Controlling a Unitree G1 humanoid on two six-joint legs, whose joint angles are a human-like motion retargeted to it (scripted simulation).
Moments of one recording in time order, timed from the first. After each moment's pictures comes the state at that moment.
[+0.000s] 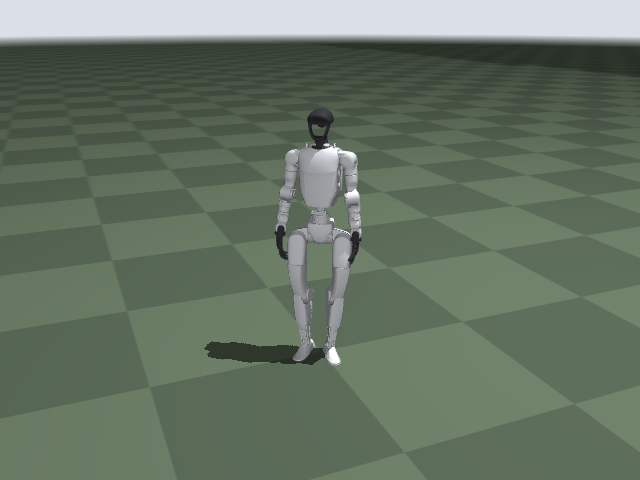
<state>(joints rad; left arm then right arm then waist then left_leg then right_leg) 0.05 0.09 0.38 1.58 0.16 0.10 -0.17 -0.01 -0.15 -0.01 1.45 -0.49 0.16 0.17 -0.19 0.04 -0.17 -0.07 -0.03 0.41 -0.01 -0.08 0.02 -0.08 0.00 -0.26 0.05 -0.07 0.03</state>
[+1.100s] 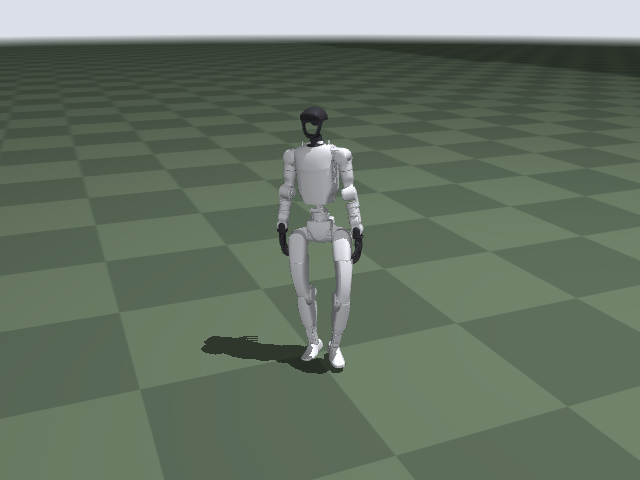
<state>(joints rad) 0.09 0.12 0.40 1.44 0.17 0.08 -0.15 0.05 -0.20 -0.09 1.48 -0.45 0.17 0.15 -0.21 0.02 -0.10 -0.36 0.12 0.50 0.63 -0.20 0.08 -0.06 0.00 -0.14 0.15 -0.15 0.05</state>
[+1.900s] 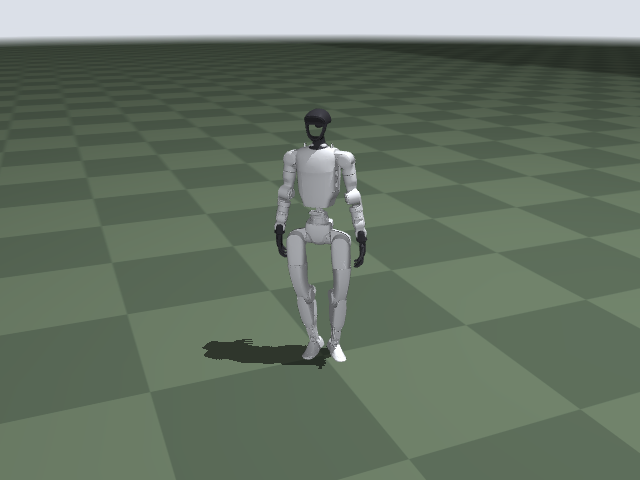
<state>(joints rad) 0.11 0.16 0.50 1.48 0.09 0.10 -0.13 0.05 -0.19 -0.09 1.49 -0.47 0.18 0.16 -0.19 0.05 -0.16 -0.04 0.06 0.51 0.14 -0.15 -0.05 -0.07 0.08 -0.20 0.14 -0.17 0.07</state>
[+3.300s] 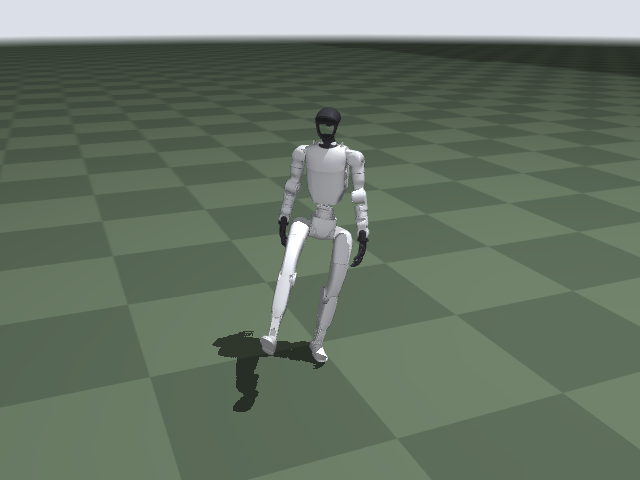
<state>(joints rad) -0.13 0.17 0.28 1.43 0.14 0.04 -0.19 0.08 -0.22 -0.16 1.44 -0.42 0.16 0.15 -0.41 0.15 0.13 -0.09 0.02 0.18 0.13 -0.13 0.16 -0.98 -0.18 -0.10 0.50 -0.29 -0.26</state>
